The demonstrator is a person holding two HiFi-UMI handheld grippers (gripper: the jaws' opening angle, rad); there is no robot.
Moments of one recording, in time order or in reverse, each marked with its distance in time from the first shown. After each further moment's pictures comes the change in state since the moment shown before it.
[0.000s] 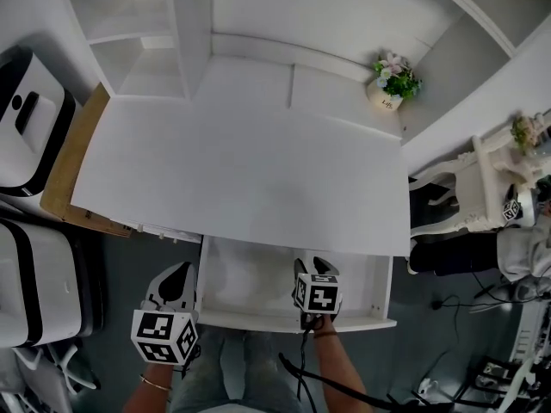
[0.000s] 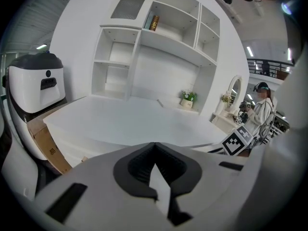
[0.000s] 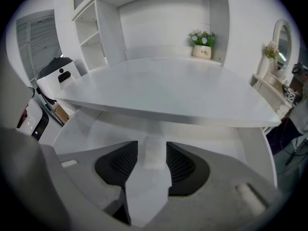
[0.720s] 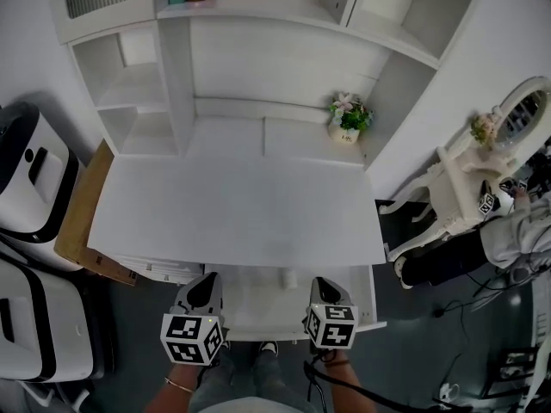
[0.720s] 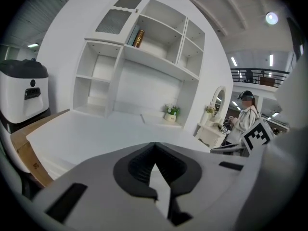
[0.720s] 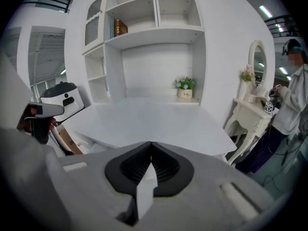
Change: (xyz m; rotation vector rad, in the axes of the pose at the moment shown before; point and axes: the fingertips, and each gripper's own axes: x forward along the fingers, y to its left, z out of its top) left arm -0.021 -0.074 0.061 0.050 -0.120 -0.152; right arm -0.160 -0.002 0.053 0.043 -0.317 -0.076
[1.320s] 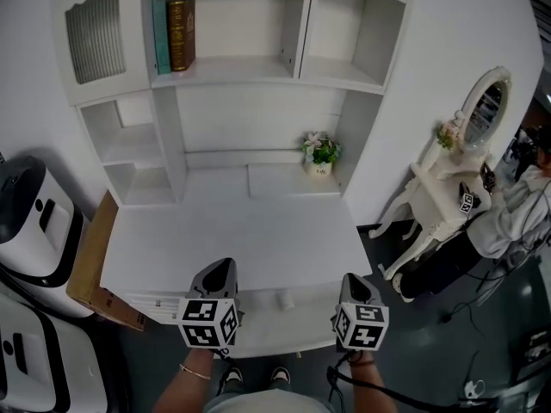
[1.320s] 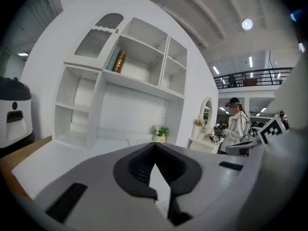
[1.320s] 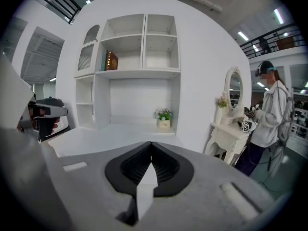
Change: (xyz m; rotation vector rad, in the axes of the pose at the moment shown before) left arm 0.002 -0.058 0.112 0.125 -0.201 -0.114; right arm -0.105 -0.063 0.085 0.031 -0.286 -0.187
